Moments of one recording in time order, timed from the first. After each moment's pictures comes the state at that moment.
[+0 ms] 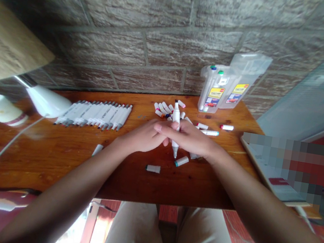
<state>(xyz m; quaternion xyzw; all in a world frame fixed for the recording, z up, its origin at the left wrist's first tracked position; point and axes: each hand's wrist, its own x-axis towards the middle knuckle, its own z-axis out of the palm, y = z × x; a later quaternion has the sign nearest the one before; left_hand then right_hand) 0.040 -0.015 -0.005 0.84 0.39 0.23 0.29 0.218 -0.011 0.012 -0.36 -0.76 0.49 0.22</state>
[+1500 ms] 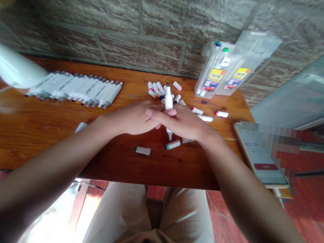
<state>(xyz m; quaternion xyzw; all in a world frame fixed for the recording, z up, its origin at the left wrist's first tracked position) 0.038 -0.012 -0.008 0.88 0.39 0.14 0.21 0.222 -0.013 0.019 -0.41 -0.81 0.39 0.14</state>
